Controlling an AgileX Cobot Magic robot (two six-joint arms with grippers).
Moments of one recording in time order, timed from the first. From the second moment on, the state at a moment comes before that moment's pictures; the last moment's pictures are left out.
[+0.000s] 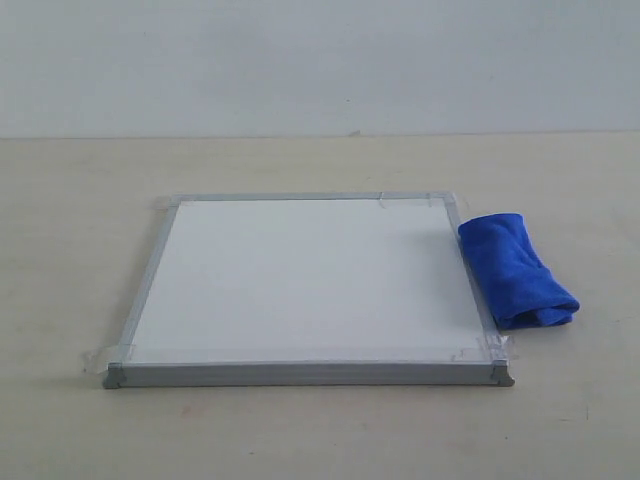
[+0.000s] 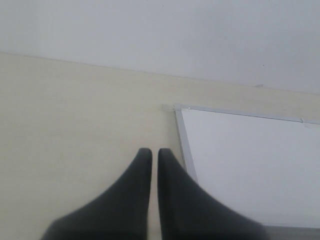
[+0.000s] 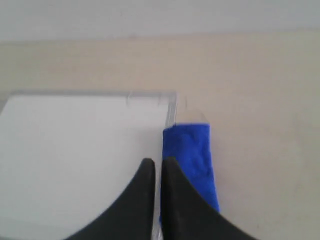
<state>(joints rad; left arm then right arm) 0.02 0.00 0.00 -0.18 0.29 0.04 -0.05 0.88 -0.78 0.35 0.54 -0.20</state>
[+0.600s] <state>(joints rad) 0.02 0.00 0.00 -0.18 0.29 0.04 -0.05 0.29 -0.15 0.35 0.03 -0.34</state>
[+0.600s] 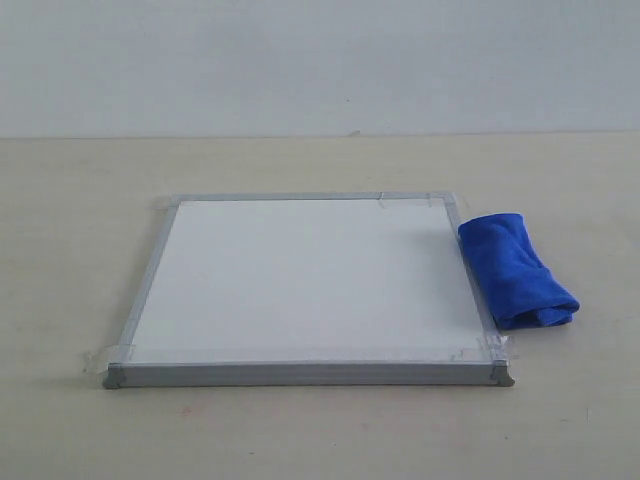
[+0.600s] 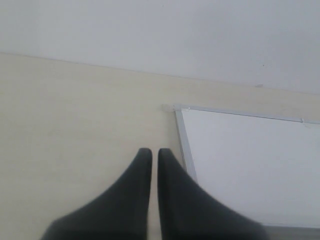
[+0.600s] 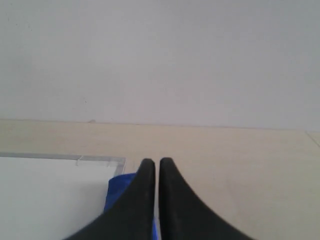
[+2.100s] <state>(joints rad) 0.02 0.00 0.00 -0.18 0.29 0.04 -0.05 0.01 0.00 0.09 0.36 -0.07</state>
